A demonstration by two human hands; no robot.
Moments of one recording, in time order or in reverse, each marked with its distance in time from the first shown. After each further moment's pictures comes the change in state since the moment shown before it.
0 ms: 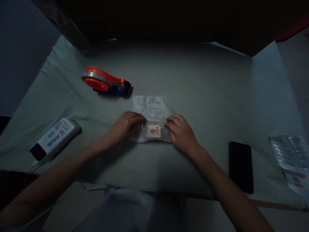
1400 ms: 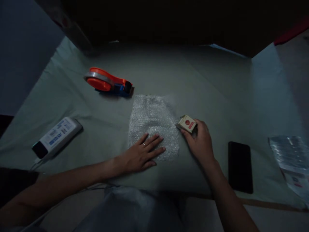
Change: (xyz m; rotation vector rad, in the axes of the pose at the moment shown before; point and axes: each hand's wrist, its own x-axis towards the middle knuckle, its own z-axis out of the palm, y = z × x) left_hand -0.047 0.069 0.038 0.005 -0.308 0.298; right_hand -0.051 0.018 -0.007 0.041 0.270 0.567
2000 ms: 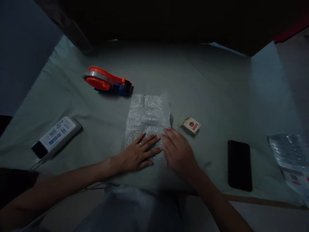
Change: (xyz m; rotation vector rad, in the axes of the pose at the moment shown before) left_hand -0.010 -0.005 0.002 -0.012 0.038 0.006; right_hand -0.033 -0.056 0.005 -0.089 -0.185 -0.605
